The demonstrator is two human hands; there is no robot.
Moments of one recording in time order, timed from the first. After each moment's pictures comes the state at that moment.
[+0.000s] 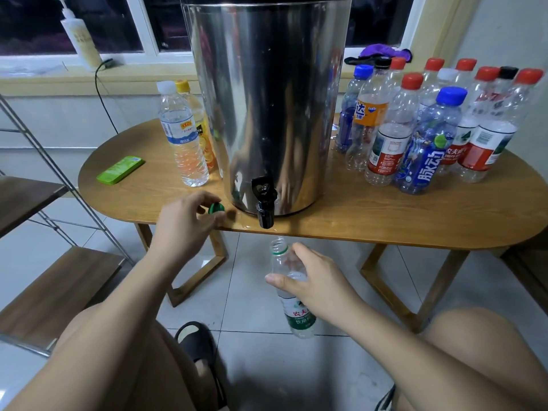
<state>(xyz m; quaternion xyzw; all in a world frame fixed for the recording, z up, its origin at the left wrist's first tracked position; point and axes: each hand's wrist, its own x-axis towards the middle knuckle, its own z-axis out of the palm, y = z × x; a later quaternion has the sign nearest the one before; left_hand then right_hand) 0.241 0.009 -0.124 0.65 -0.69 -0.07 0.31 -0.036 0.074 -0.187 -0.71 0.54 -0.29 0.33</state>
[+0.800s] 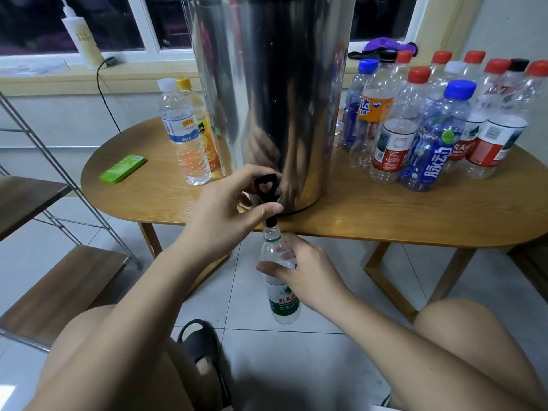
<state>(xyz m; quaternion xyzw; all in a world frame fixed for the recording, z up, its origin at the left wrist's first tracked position) 0.183 0.039 -0.076 0.45 -0.78 -0.18 0.40 -0.010 0.056 -0.189 -0.69 0.55 -0.32 0.35</state>
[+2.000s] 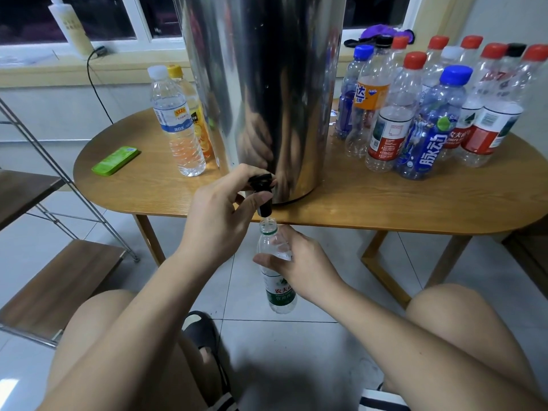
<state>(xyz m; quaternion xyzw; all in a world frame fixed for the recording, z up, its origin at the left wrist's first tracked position) 0.171 0.056 -0.091 0.46 -0.76 -0.12 0.45 -0.007 0.055 -0.200 -0.67 0.56 -0.31 0.37</state>
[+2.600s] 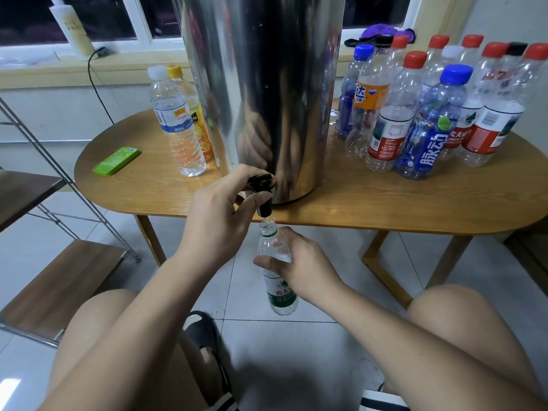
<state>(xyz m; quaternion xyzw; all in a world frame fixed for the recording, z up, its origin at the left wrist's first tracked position) 0.170 0.059 -0.090 0.46 -0.76 -0.10 0.45 -0.008 0.053 -0.208 -0.68 0.56 -0.31 0.35</state>
